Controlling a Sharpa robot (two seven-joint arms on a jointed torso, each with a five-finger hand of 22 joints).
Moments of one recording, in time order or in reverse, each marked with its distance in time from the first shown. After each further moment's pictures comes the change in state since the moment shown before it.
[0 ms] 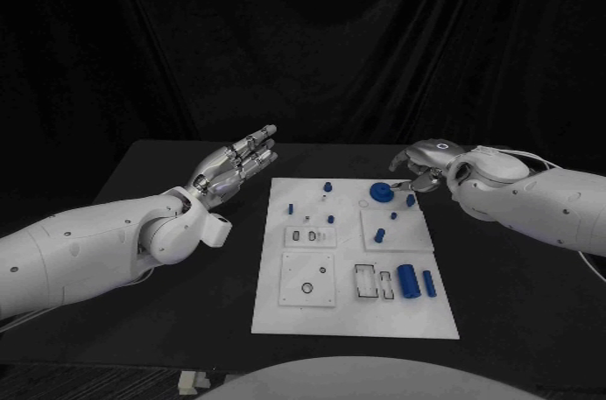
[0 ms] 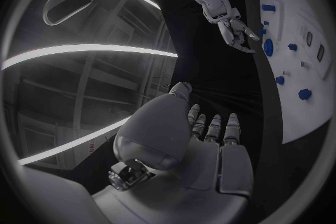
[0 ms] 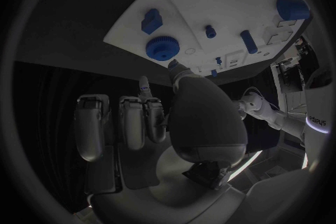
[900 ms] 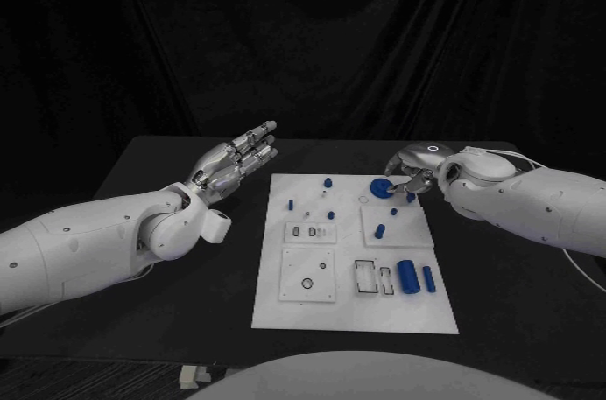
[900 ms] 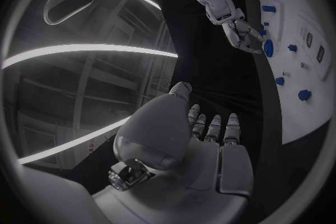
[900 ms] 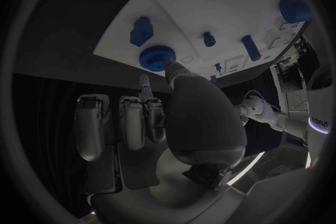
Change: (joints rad) left arm 0.000 -0.001 0.000 0.001 0.000 0.007 0.000; left_hand 0.000 0.000 0.000 0.000 0.000 0.000 0.000 0.000 0.000 0.000 0.000 0.000 0.000 -0.004 0.004 0.000 0.000 0.000 0.000 0.000 0.000 0.000; right arm -0.021 0.048 0.000 -0.044 0.002 0.033 0.000; right_hand 0.066 0.010 0.011 -0.005 0.043 0.047 0.000 0.022 -0.004 0.000 0.000 0.000 0.000 0.000 0.000 0.000 0.000 0.000 0.000 0.000 -0.004 0.000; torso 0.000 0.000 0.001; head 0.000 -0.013
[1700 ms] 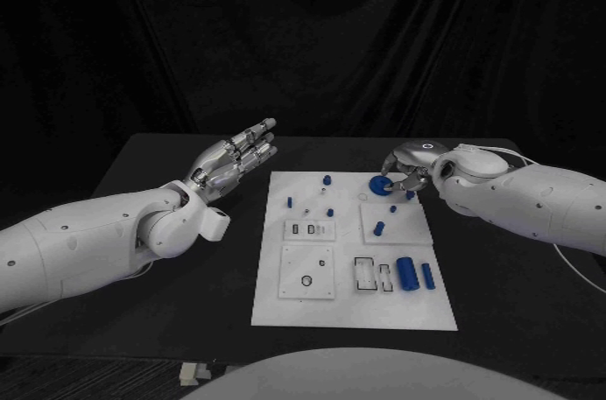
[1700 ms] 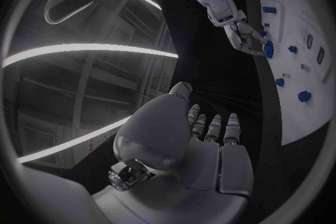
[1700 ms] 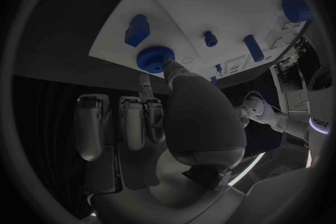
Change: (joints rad) left arm 0.000 0.000 0.000 -0.001 0.000 0.008 0.000; left_hand 0.000 0.000 0.003 -0.003 0.000 -0.004 0.004 0.000 0.000 0.000 0.000 0.000 -0.001 0.004 0.004 0.000 0.000 0.000 0.004 0.004 0.000 0.000; right arm -0.006 0.029 0.000 -0.029 0.000 0.010 0.003; right_hand 0.023 0.006 0.005 -0.001 0.015 0.021 0.000 0.017 0.007 0.004 0.003 0.000 0.000 0.000 0.000 0.000 0.000 0.000 0.000 0.000 -0.004 0.000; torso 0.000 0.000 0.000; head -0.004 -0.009
